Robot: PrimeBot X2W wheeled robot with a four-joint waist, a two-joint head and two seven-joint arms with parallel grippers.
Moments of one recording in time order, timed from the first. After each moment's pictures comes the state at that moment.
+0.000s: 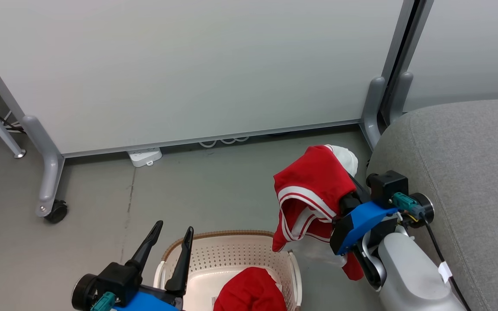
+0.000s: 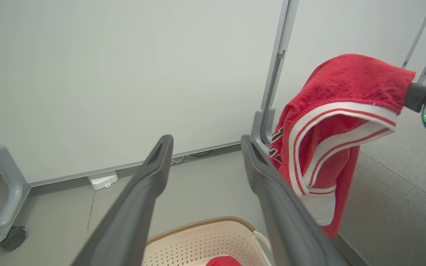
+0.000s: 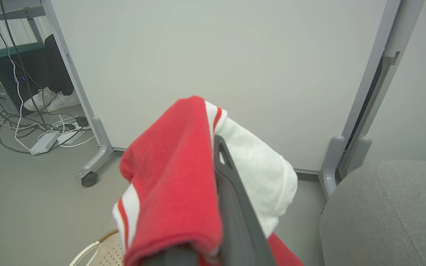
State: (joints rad) left arm -0.12 0.13 -0.31 0.27 -0.26 -0.09 -0.26; right arm -0.52 -0.05 0.25 0.73 0.14 0.13 -0.23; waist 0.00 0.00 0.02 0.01
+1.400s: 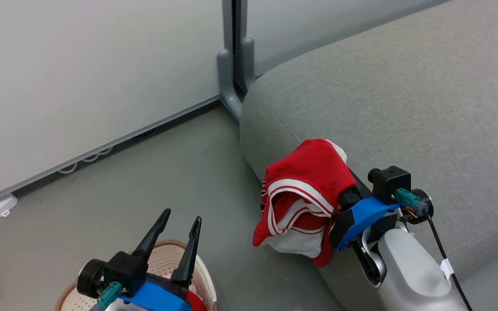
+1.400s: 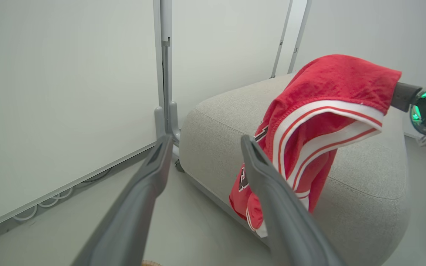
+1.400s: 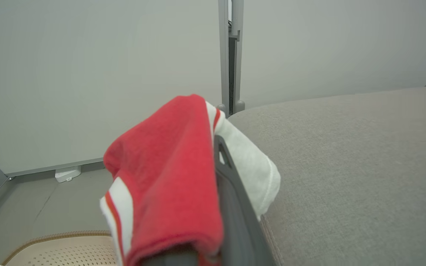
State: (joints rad) left arm -0.15 0.10 -0.29 0.27 -0.19 -0.13 -0.26; right arm -0.52 -0.05 0.25 0.71 0.17 0.13 -0.23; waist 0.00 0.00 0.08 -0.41
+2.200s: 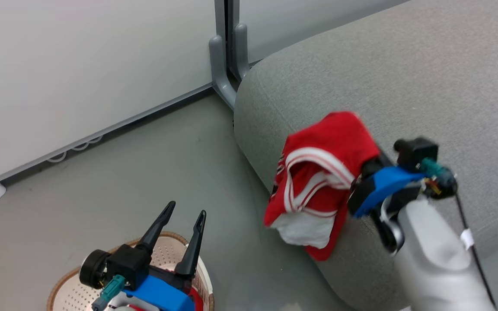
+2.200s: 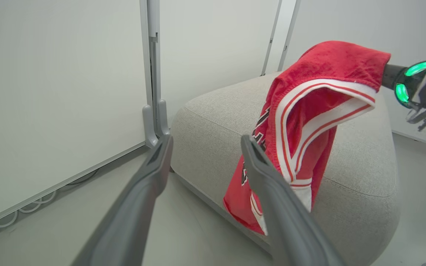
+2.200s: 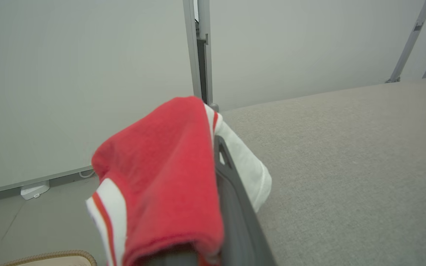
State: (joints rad) left arm -0.18 0.10 -0.31 0.27 -0.19 -0.13 -0.26; right arm -0.59 -0.05 0.13 0.73 0.13 0.13 -0.20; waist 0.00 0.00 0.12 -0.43
